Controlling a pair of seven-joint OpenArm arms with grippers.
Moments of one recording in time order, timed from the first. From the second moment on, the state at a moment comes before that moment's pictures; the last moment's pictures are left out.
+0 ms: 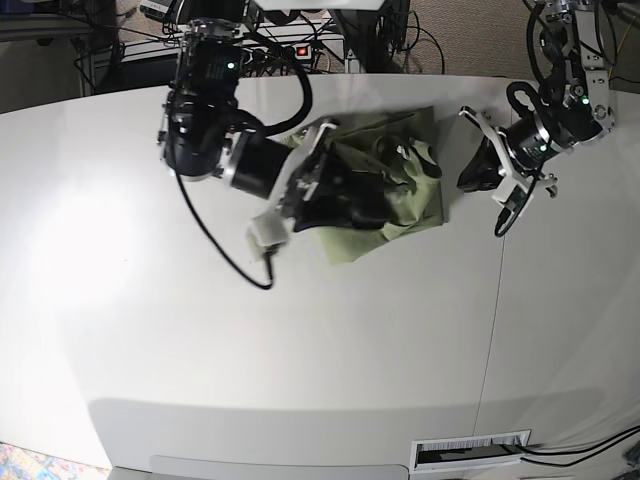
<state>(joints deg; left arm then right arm) 18.3 -16.4 -13.8 106.7 -30.5 -43.3 46.9 -6.0 -6.1 5.4 114.8 58.1 39.4 -68.4</state>
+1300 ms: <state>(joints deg) 22.0 -15.5 -13.8 106.7 -59.5 -42.0 66.3 -13.1 -0.2 5.8 115.0 47.4 39.7 -73.9</state>
